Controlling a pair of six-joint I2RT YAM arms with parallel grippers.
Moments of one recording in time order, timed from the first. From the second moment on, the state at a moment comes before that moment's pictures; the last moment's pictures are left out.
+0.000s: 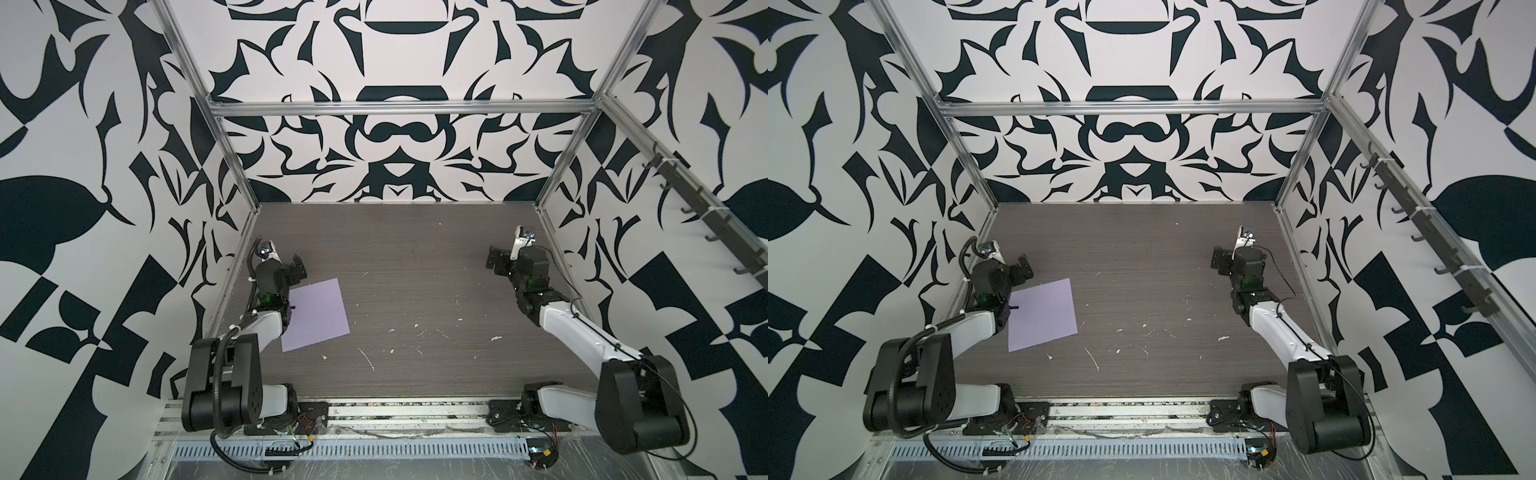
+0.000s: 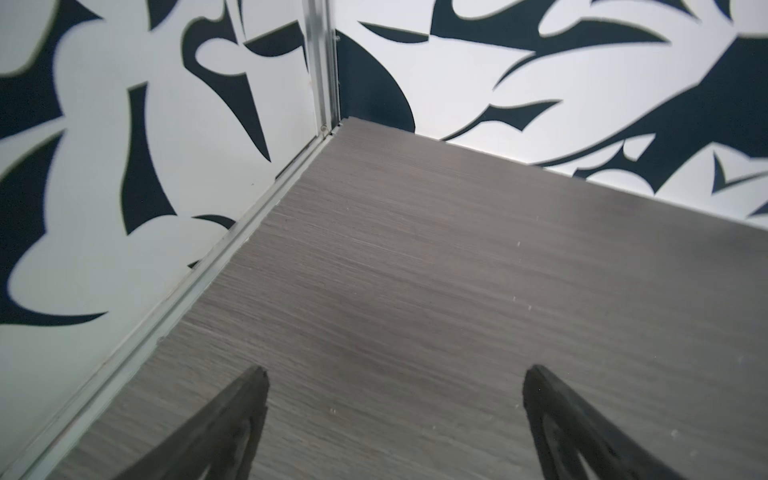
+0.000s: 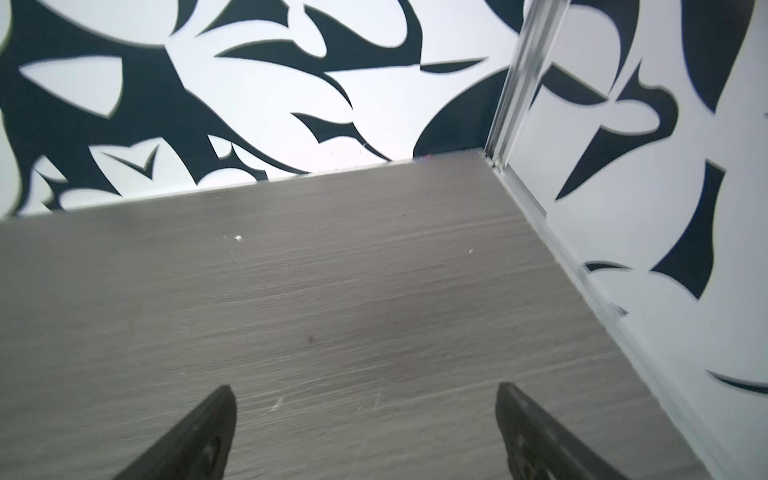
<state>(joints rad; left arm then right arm) 0.06 1.33 0.54 0.44 -0.15 -0.20 0.11 1.23 0.71 0.10 0.18 0.23</state>
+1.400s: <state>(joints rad) 0.06 1.10 0.69 -0.04 -0.17 -0.50 0.97 2.42 1.90 -0.26 -0.25 0.74</state>
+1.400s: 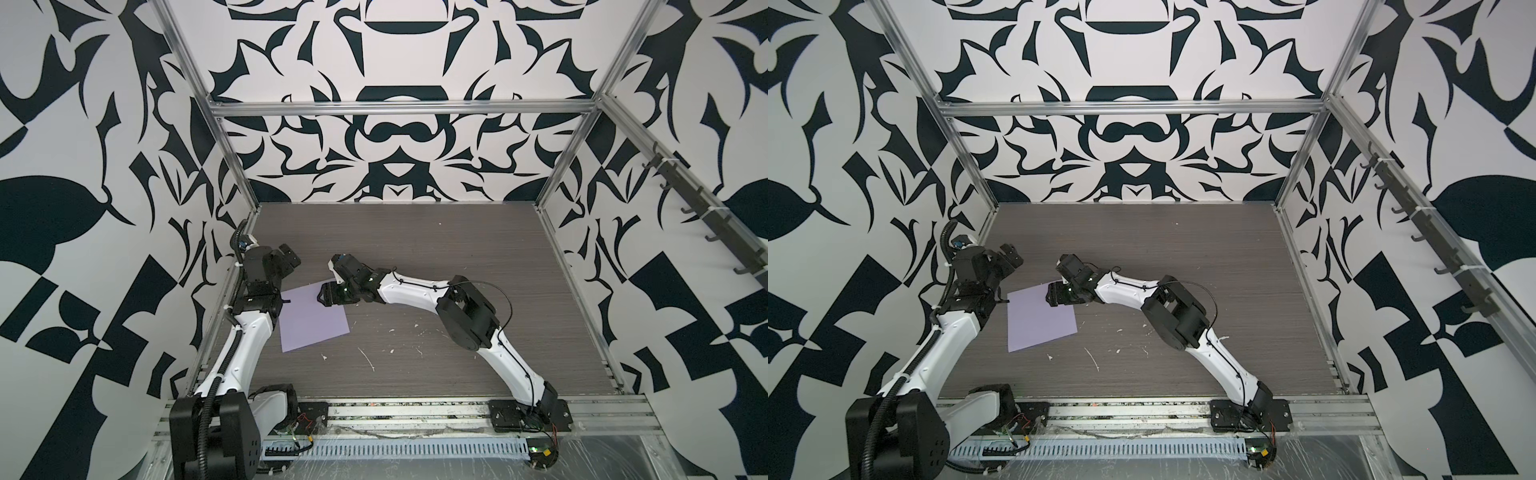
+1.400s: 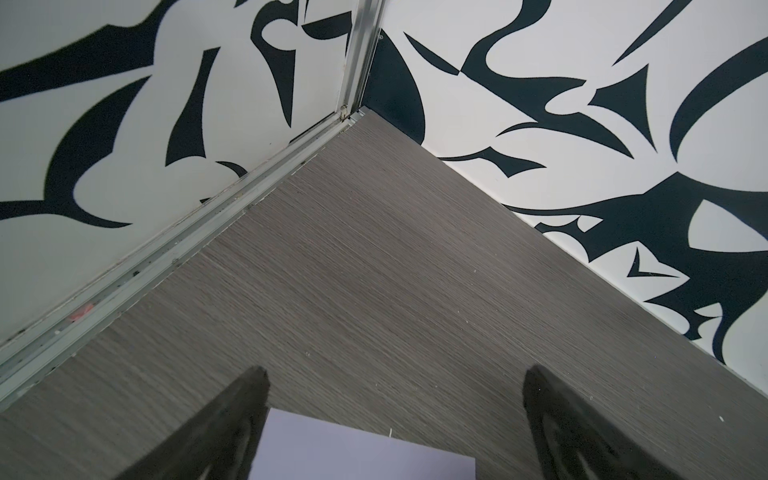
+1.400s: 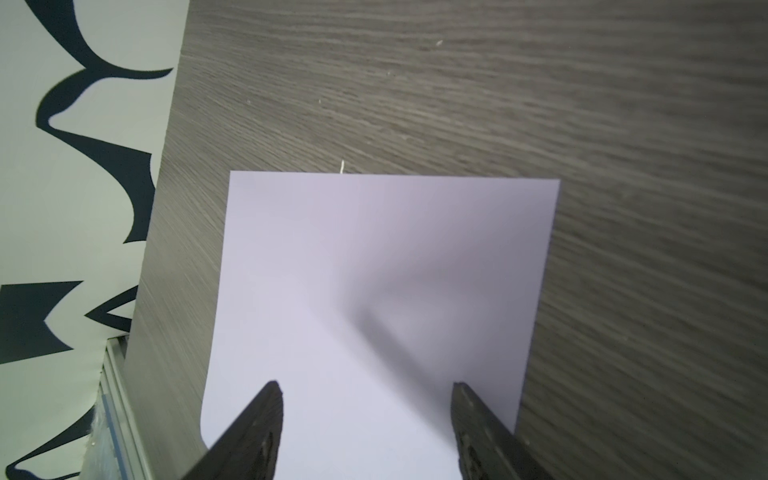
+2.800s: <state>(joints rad) -0.47 1.68 1.21 -0.60 0.08 -0.67 0.57 1.38 0.92 -0.28 0.08 0.73</state>
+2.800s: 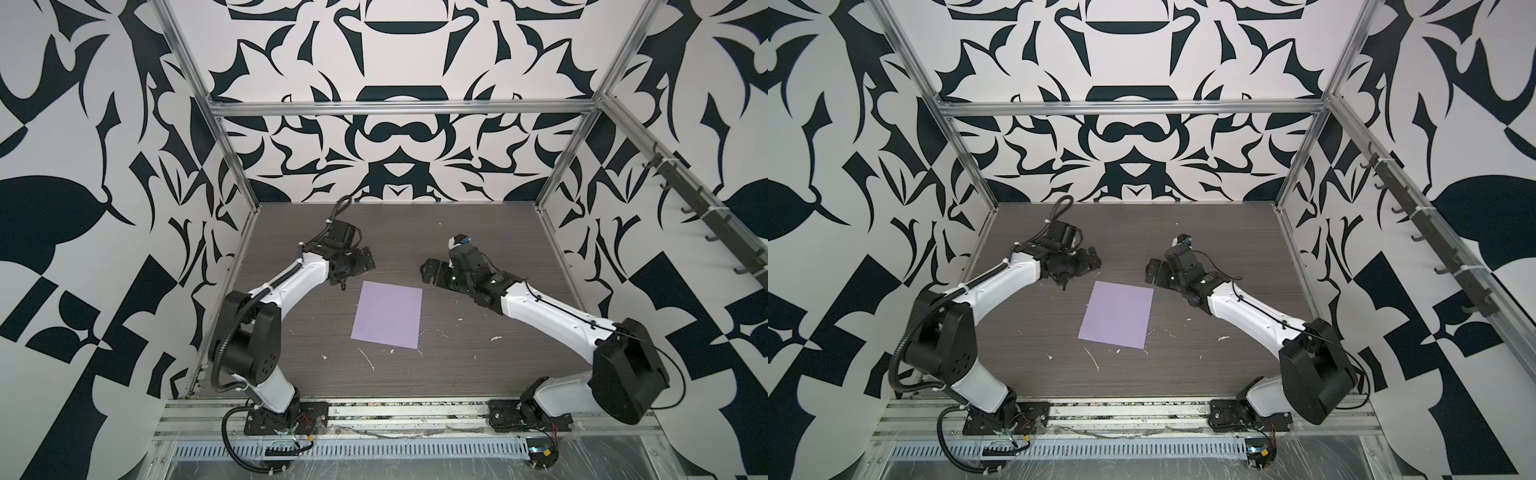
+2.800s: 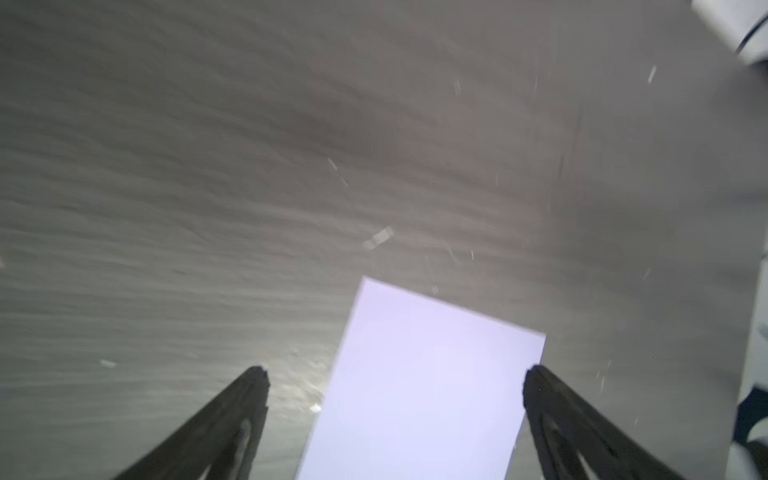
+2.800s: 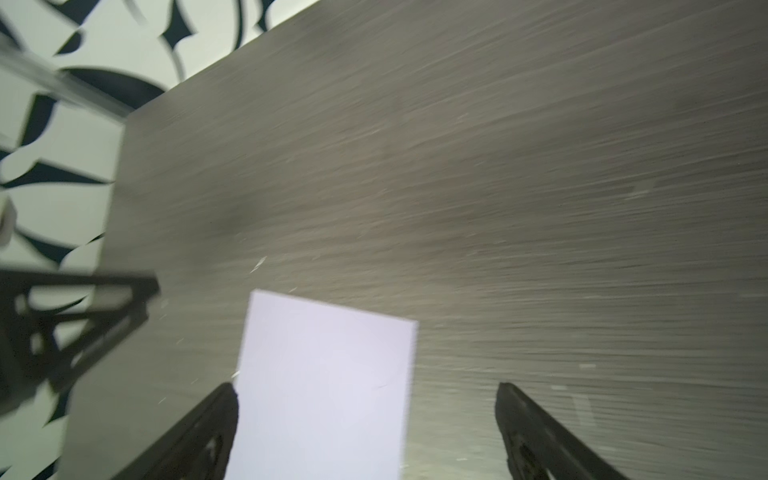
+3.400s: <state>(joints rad) -0.74 1.97 1.45 -0.92 0.02 -0.53 0.50 1.34 0.82 -0.33 0.07 0.69</state>
